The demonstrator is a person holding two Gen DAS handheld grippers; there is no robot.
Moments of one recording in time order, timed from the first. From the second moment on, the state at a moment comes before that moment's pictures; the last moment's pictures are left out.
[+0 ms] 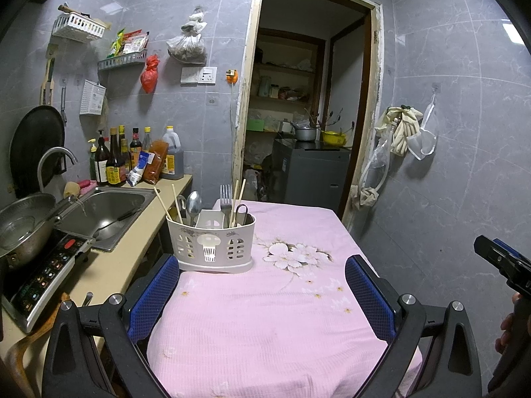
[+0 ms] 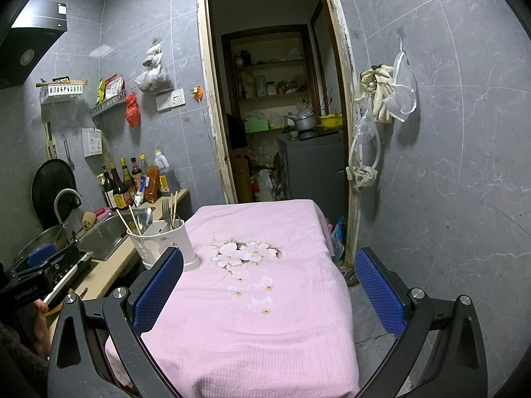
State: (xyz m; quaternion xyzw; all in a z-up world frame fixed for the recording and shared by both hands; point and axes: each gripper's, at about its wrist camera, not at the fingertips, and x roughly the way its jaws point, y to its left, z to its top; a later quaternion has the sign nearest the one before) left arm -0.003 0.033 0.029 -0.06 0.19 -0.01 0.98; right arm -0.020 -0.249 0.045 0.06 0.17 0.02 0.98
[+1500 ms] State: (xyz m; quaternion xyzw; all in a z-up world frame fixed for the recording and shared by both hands) left arm -0.007 0.034 0.020 -0.05 0.20 -0.01 0.98; right arm -0.018 -0.250 0.048 0.06 0.18 0.02 0.98
